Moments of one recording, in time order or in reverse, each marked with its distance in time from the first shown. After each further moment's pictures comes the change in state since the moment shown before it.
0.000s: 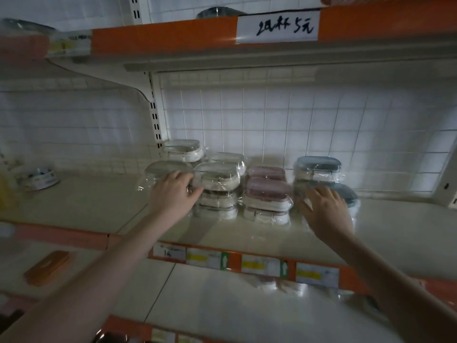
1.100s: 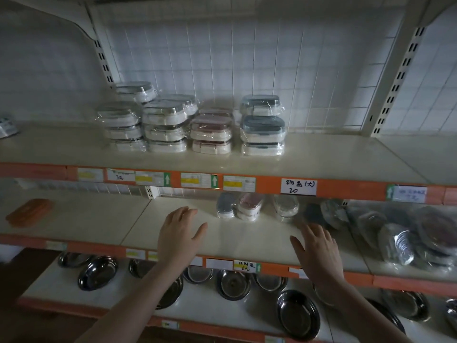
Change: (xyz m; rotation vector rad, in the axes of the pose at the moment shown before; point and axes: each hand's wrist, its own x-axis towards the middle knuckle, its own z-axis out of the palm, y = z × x) left_hand -0.246 0.134 0.076 -0.154 -0.147 -0.060; right_hand -0.247 0.141 -0.005 0.001 -0.206 0.174
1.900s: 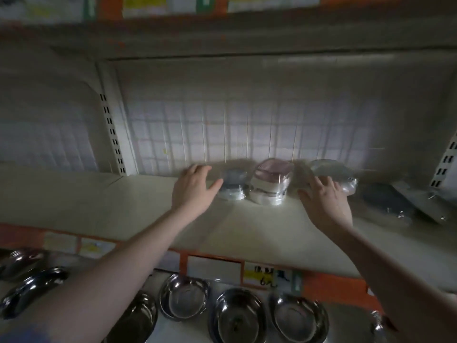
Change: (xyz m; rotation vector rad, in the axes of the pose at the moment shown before) left_hand 0.105 -0.098 0.296 -0.035 0.090 0.022; right_hand 0.144 0.059 0.274 -0.027 0.105 -0.052
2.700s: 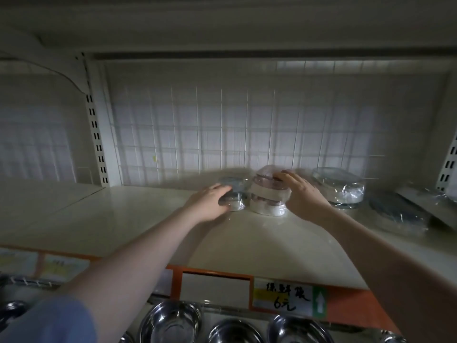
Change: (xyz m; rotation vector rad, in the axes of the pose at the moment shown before) left_hand 0.044 -0.023 0.072 0.023 -0.377 0.217; right_hand 0.059 -0.006 0.056 0.103 -0.132 -0.241
